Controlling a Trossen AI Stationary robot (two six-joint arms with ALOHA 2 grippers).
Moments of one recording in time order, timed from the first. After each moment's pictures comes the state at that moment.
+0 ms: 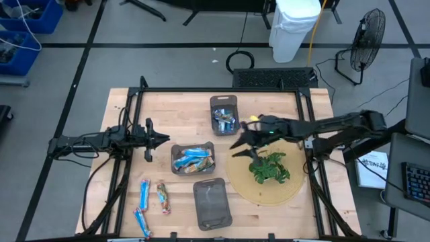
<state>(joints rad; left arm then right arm) 0.04 0.06 0.01 0.06 -0.05 -0.05 -0.03 1.25 0.74 0.15 -0.32 -0.06</state>
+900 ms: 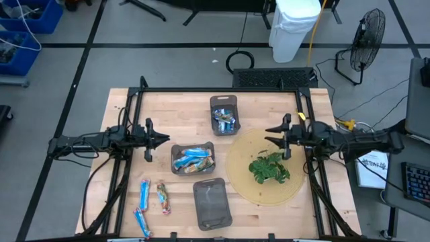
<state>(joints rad) 0.04 0.06 0.01 0.06 -0.05 -0.06 -0.03 0.37 0.12 0.32 0.08 -0.02</state>
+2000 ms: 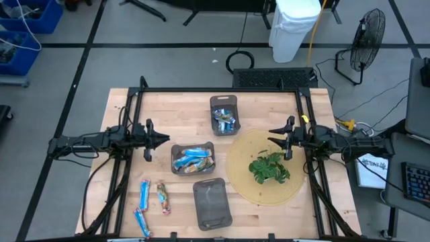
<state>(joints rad) 0.04 0.06 0.01 0.06 -0.05 -0.17 -0.03 0.11 0.04 0.09 0.13 -0.03</state>
